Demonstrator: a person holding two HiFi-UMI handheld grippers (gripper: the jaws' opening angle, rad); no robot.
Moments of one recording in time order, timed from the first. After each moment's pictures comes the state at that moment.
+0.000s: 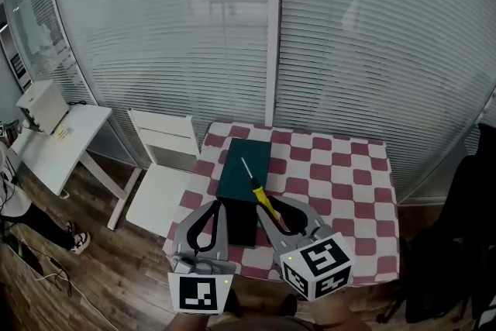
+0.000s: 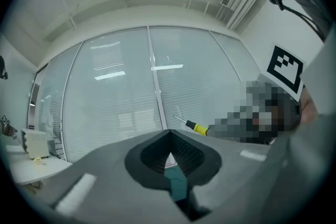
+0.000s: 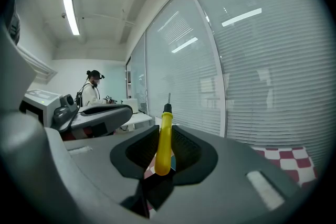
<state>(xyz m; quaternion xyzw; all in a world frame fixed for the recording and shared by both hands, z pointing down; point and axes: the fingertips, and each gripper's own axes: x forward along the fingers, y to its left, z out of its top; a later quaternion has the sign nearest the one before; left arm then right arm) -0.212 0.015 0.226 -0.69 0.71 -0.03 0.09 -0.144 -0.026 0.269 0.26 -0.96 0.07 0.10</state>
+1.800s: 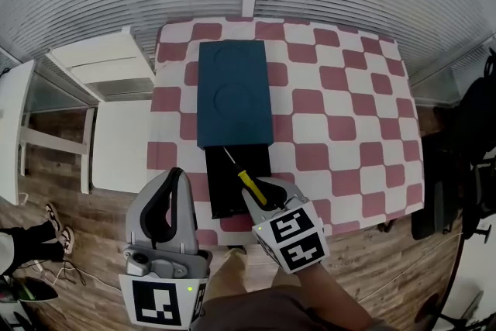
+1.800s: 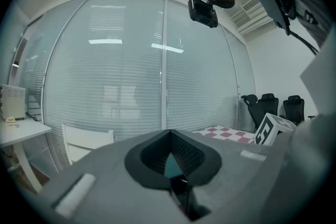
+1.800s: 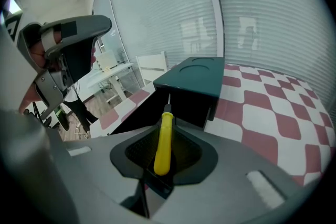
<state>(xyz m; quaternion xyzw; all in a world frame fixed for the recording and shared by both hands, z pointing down) -0.307 -0.030 0.351 -0.76 0.64 -0.06 -0.07 -0.207 -0.022 0.524 0.30 -0.85 0.24 0.35</state>
